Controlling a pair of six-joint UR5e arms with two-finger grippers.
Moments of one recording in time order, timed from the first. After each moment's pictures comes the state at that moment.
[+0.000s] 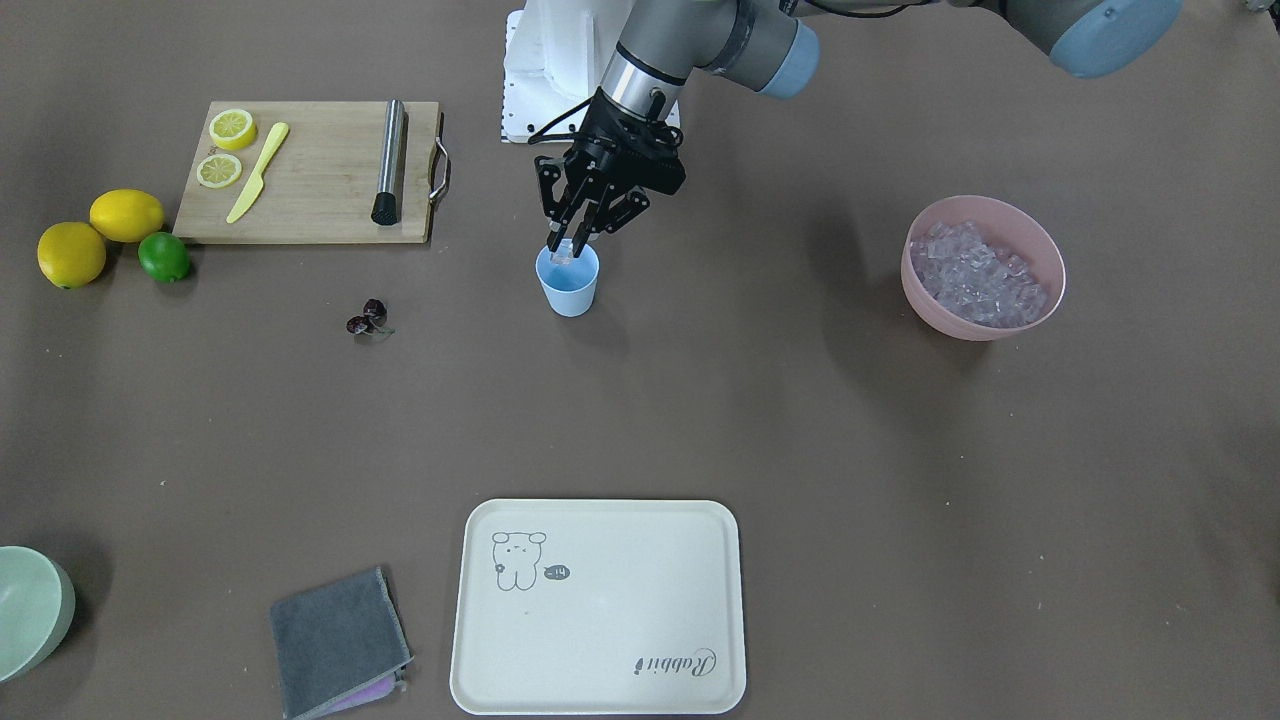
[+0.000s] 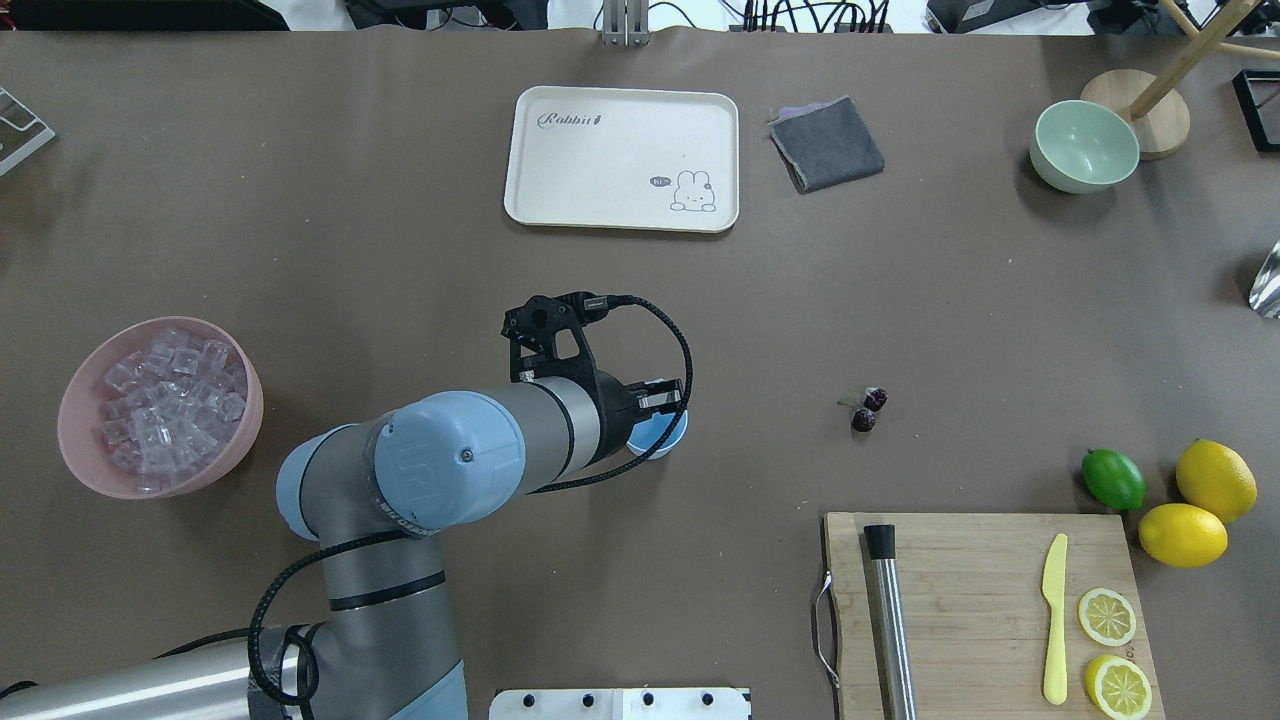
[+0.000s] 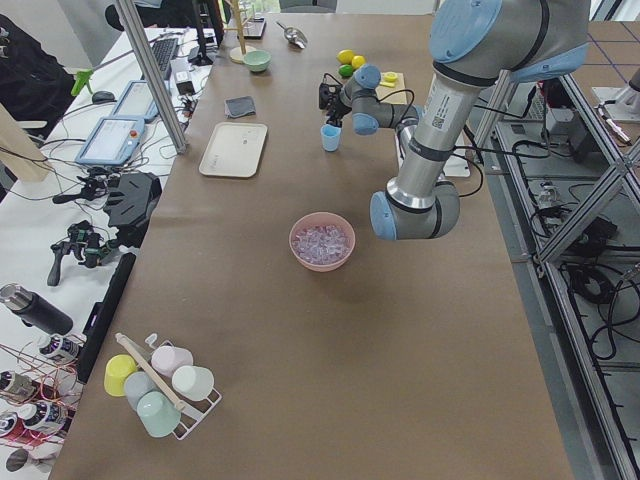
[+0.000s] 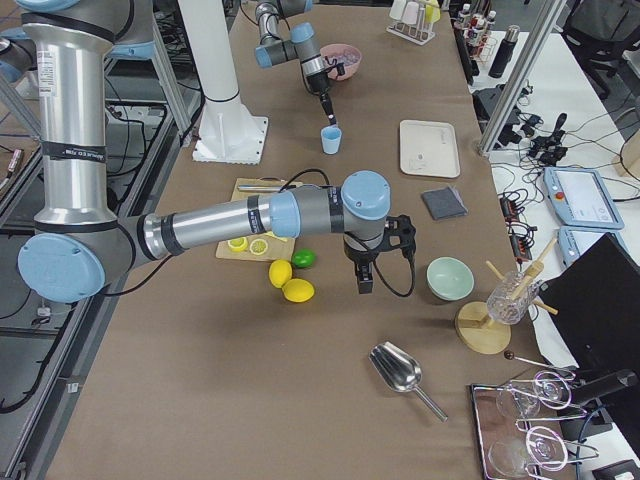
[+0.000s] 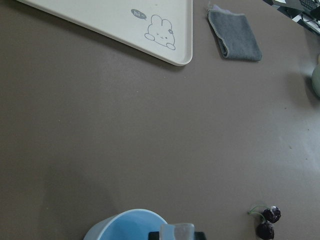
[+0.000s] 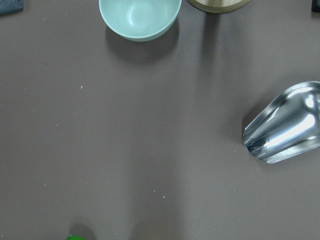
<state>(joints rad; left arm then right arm) -0.32 -2.21 -1.75 -2.06 -1.46 -1.50 1.54 -1.61 1.86 -1.67 2.45 0.00</state>
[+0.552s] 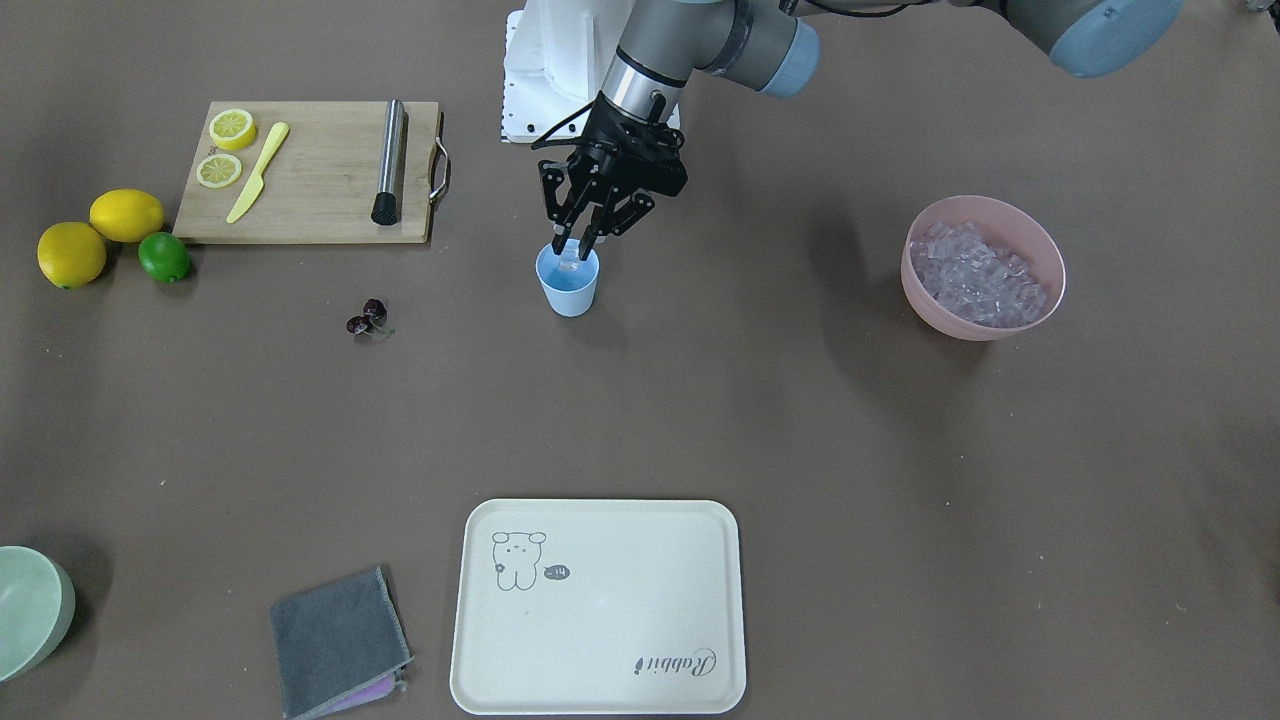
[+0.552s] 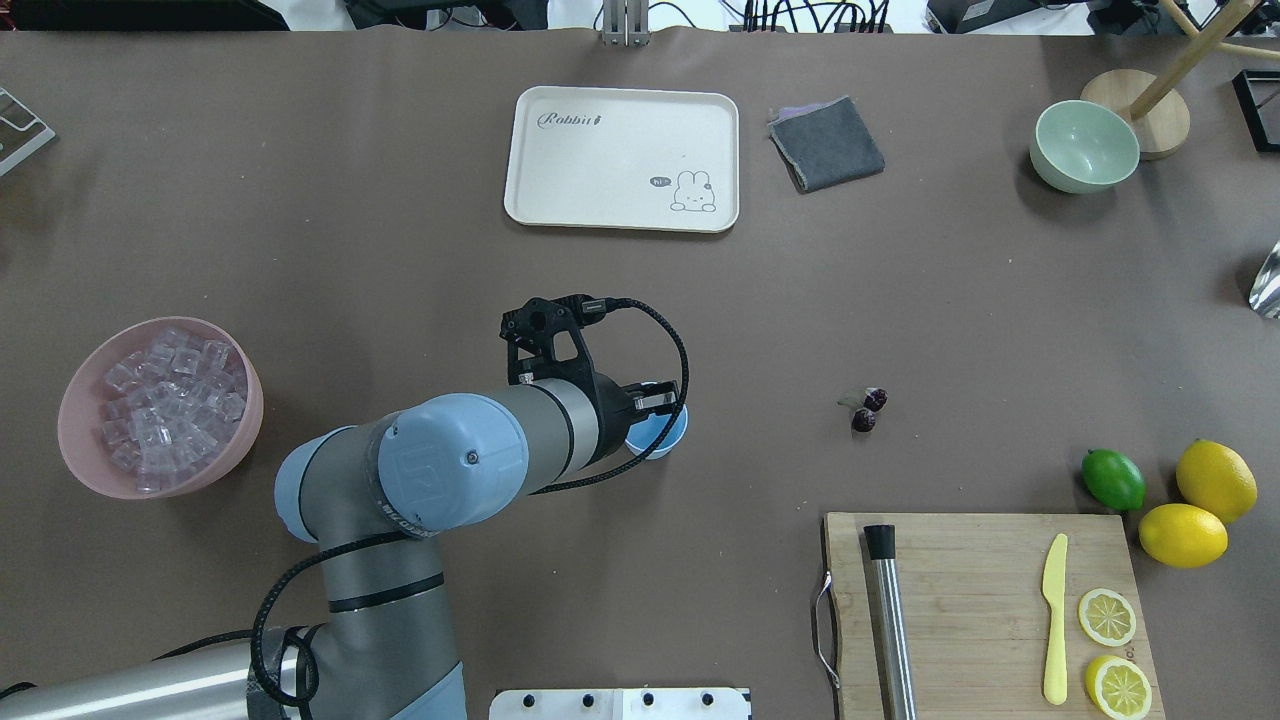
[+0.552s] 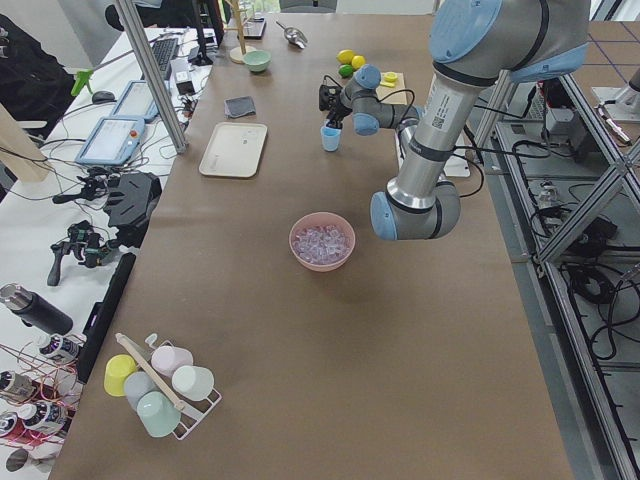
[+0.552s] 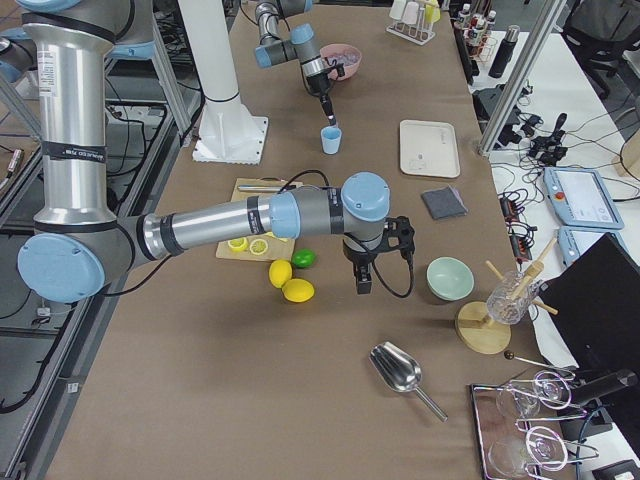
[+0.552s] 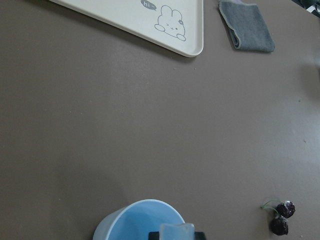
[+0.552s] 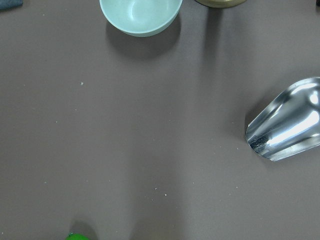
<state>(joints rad) -0.32 -2.21 -1.75 -2.03 -1.44 -1.50 1.53 -1.61 1.86 -1.67 2.46 0.01</state>
